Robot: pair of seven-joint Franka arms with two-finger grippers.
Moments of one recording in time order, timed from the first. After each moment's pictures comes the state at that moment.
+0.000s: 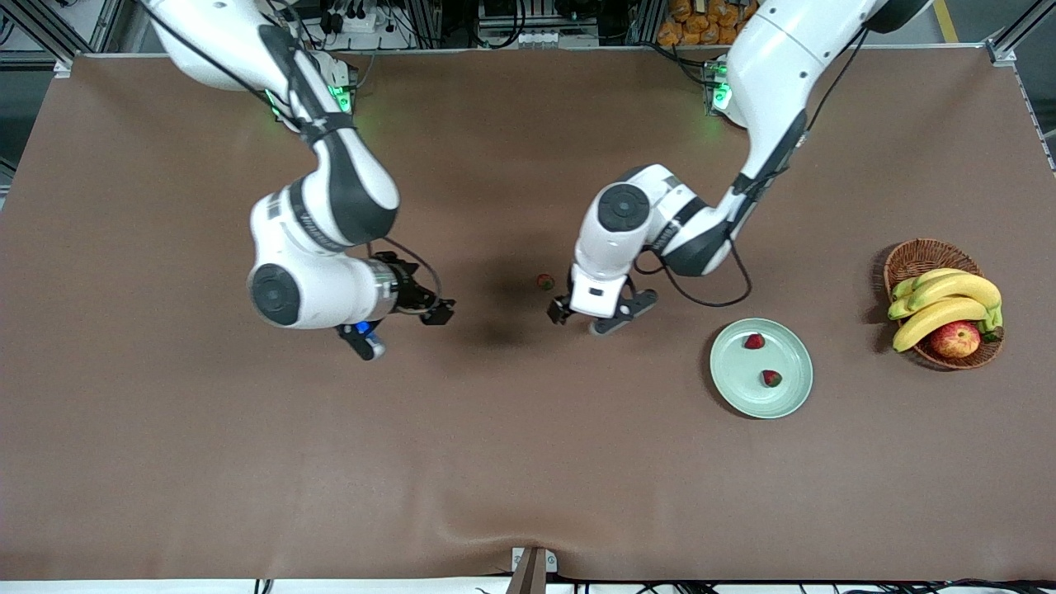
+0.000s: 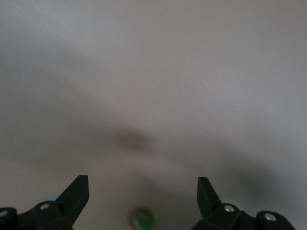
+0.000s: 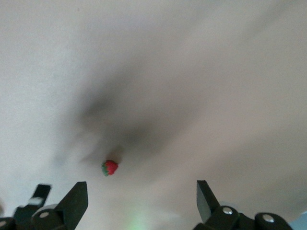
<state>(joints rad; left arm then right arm) -0.36 0.64 -0.41 -1.74 0.29 2.43 -1.42 0.41 0.50 -0.06 -1.53 0.49 1.74 0.96</state>
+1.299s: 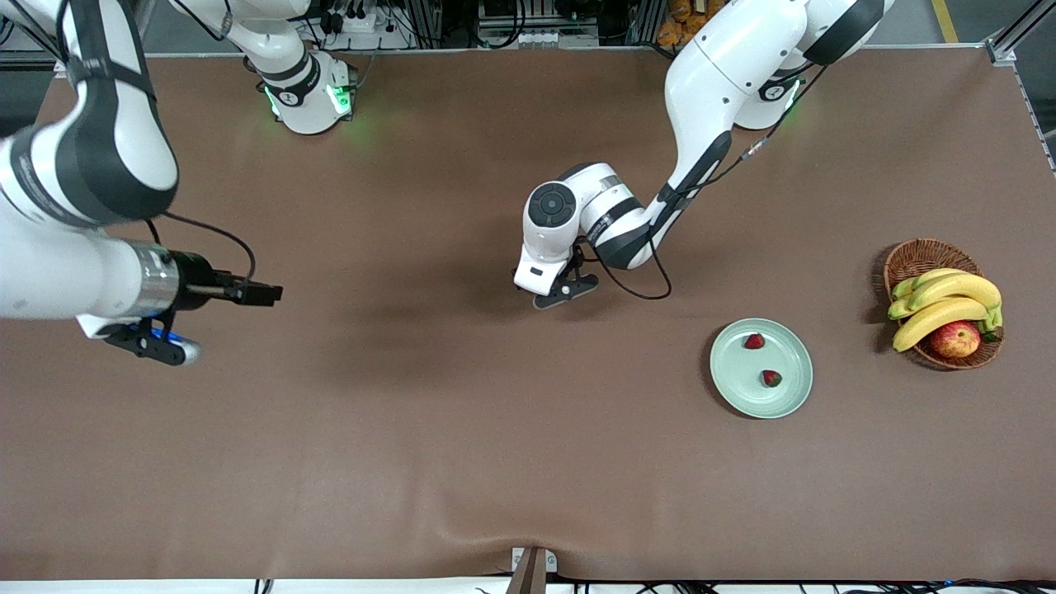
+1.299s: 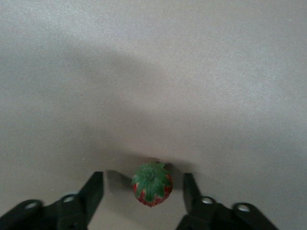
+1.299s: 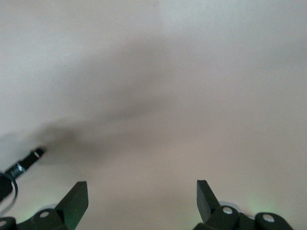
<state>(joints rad) -0.48 0.76 -0.40 -1.69 0.30 2.36 -1.38 -0.02 0.31 0.15 -1.43 0.15 1.49 0.31</state>
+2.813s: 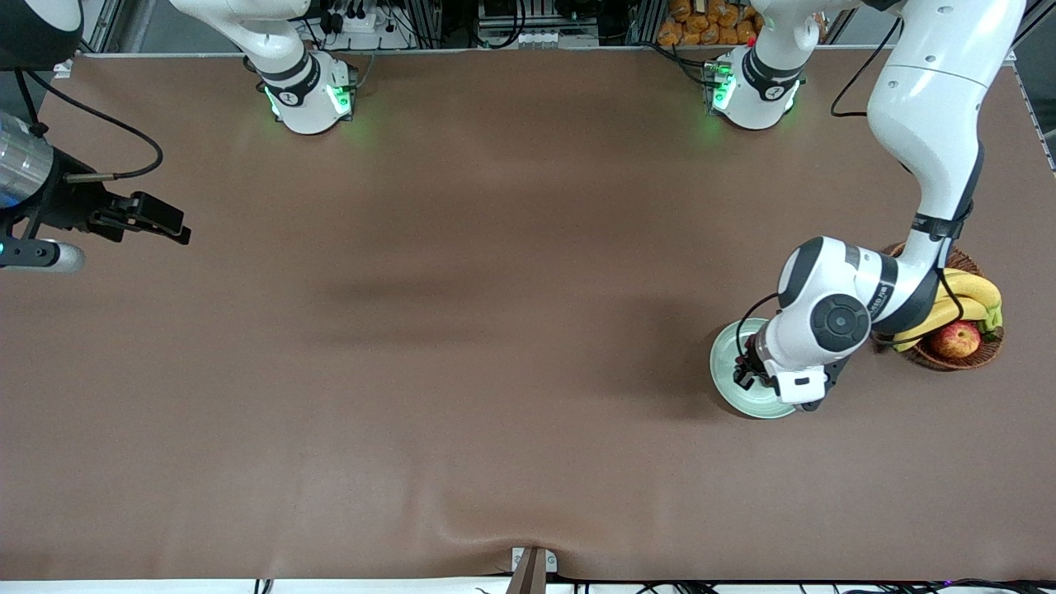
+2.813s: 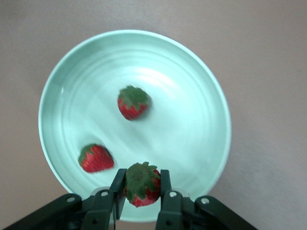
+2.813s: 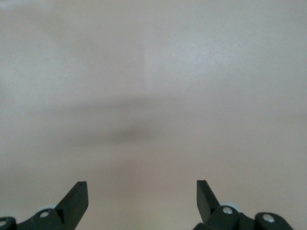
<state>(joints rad) 0.13 0.64 -0.38 -1.69 0.30 2.18 -1.27 -0.04 0.08 0.10 -1.49 0.06 1.50 0.14</state>
